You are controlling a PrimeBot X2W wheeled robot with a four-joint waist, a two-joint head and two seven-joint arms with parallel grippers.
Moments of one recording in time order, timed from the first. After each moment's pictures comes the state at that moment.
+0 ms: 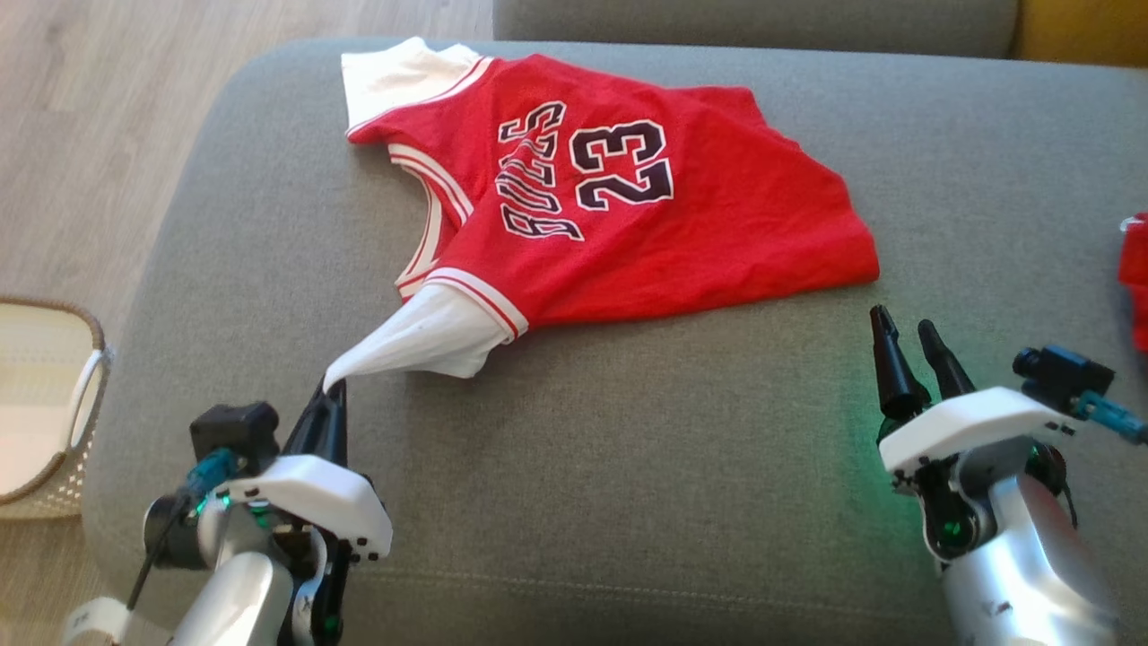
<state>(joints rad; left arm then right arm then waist) -0.12 0.22 -0.37 0.22 -0.44 0.20 -0.05 -0.35 -0.05 -0.08 0.66 0.55 0.13 -0.16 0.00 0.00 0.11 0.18</state>
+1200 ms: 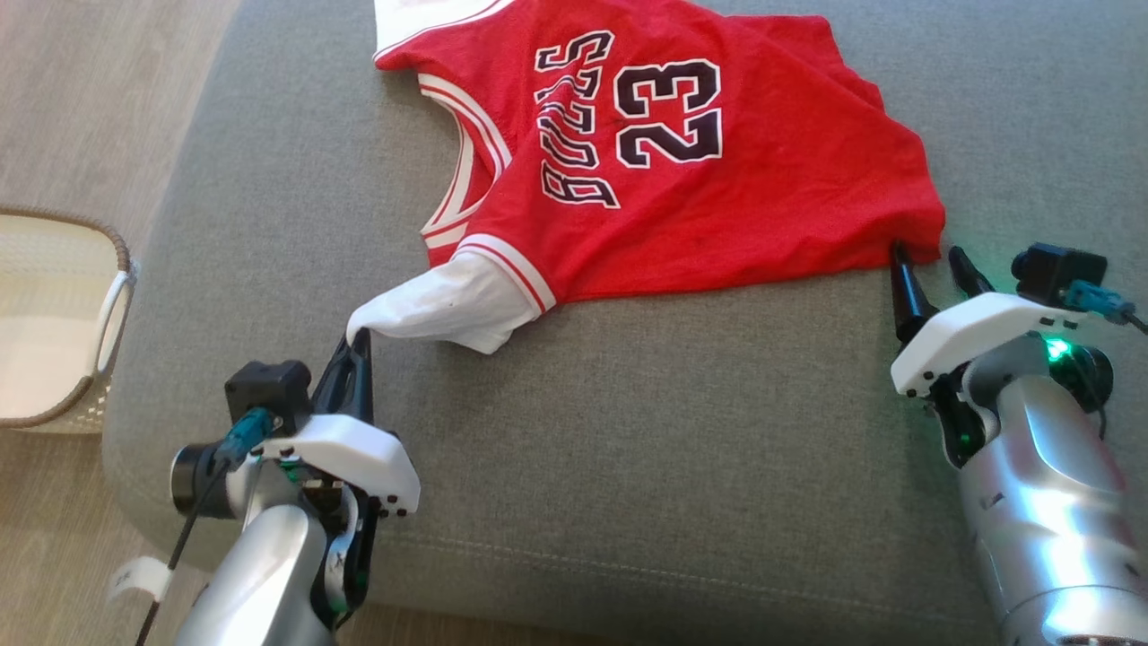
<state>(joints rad) -0.24 0.19 -0.42 0.31 -0.41 0.22 -0.13 -0.65 -0.06 -0.28 0.99 0.10 0.13 -0.18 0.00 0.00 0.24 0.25</state>
